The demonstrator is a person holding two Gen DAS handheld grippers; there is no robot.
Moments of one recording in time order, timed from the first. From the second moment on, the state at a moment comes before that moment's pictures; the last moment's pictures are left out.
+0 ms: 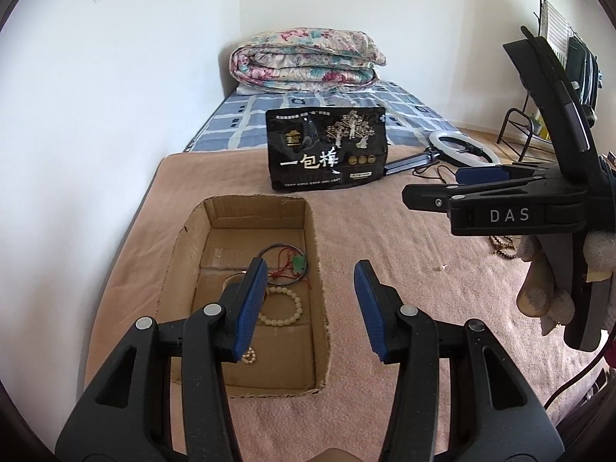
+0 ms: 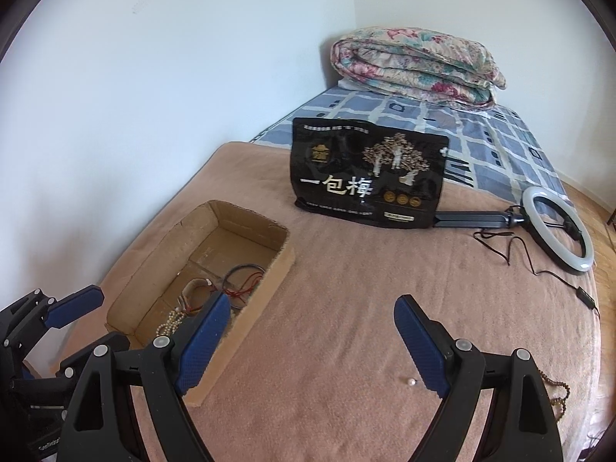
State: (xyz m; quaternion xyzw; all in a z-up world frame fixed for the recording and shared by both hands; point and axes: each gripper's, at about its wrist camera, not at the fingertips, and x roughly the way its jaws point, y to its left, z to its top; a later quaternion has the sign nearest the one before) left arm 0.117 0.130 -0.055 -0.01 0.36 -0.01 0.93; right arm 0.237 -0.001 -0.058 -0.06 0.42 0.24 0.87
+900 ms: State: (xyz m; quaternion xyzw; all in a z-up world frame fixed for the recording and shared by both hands) left arm 0.150 0.008 -0.071 0.03 0.38 -0.11 0.92; right arm 0.237 -0.192 -0.062 -0.02 0.43 0.14 0.89
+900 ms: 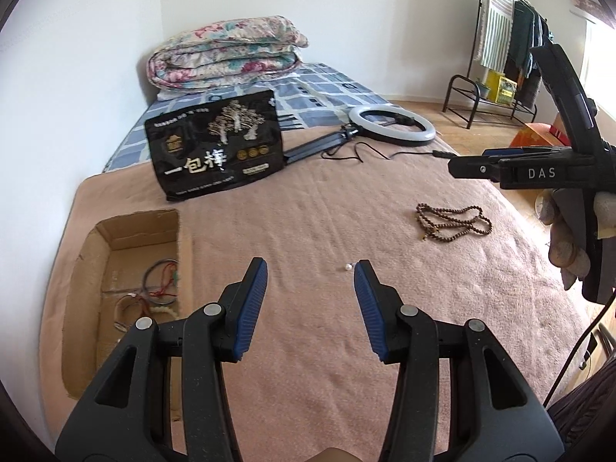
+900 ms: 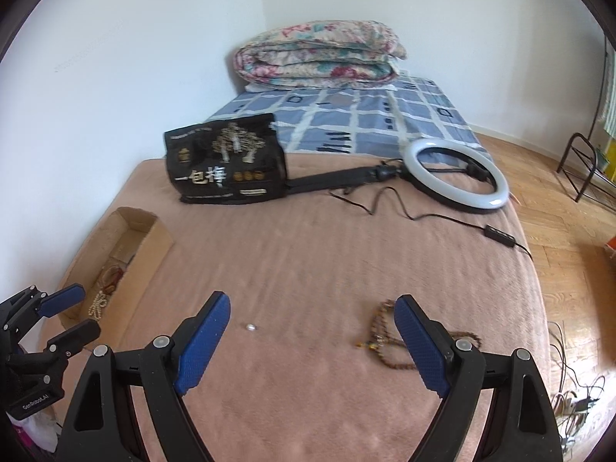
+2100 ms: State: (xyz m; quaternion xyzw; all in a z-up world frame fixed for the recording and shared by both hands) left arm 0.213 -0.039 -0.166 0.00 0.45 -0.15 0.88; right arm 0.344 -0.325 -0.189 0.02 0.54 0.17 0.82
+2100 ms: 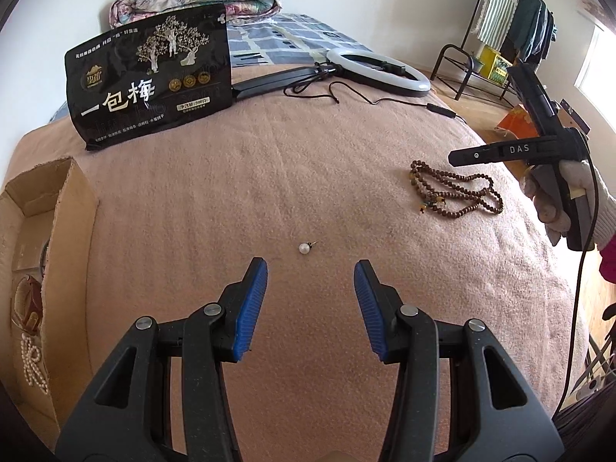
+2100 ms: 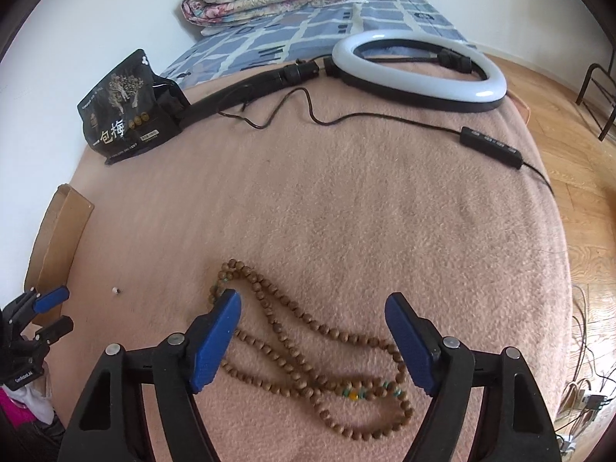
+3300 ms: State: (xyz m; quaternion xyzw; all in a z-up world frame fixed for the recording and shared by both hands) left arm 0.255 -0.058 -0.211 0.02 0.47 -0.15 0.87; right arm 0.300 -0.298 -0.208 -0.04 0.59 0.30 0.75
